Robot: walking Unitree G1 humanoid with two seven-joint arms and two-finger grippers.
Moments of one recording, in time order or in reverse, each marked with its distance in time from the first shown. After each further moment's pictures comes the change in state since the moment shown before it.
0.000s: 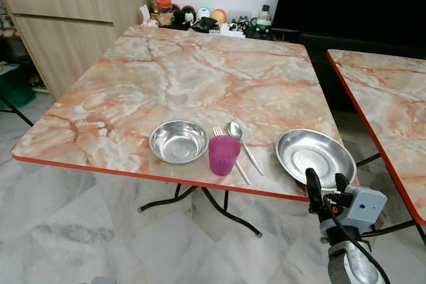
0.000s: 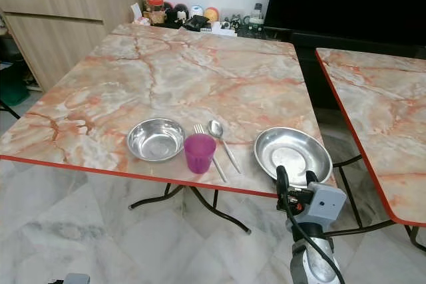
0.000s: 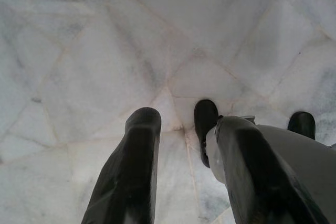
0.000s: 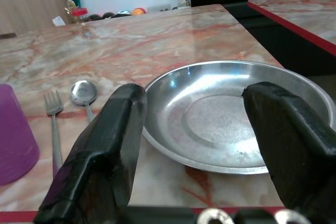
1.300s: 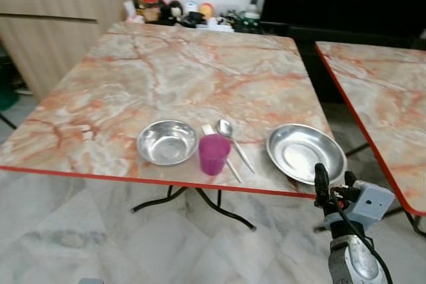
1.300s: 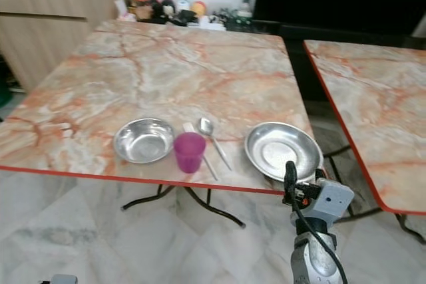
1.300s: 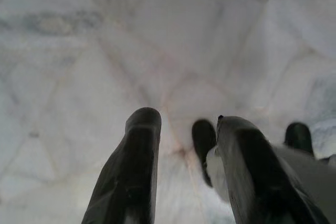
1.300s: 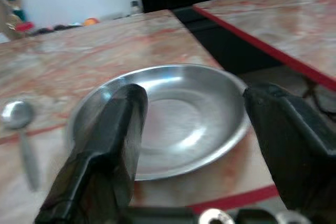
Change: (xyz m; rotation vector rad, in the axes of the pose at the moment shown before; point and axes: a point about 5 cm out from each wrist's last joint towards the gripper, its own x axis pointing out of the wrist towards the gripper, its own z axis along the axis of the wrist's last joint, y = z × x) left arm -0.005 0.018 0.004 0.002 -0.091 -0.023; right arm 0.005 -0.010 0.003 0.016 -0.032 -0.106
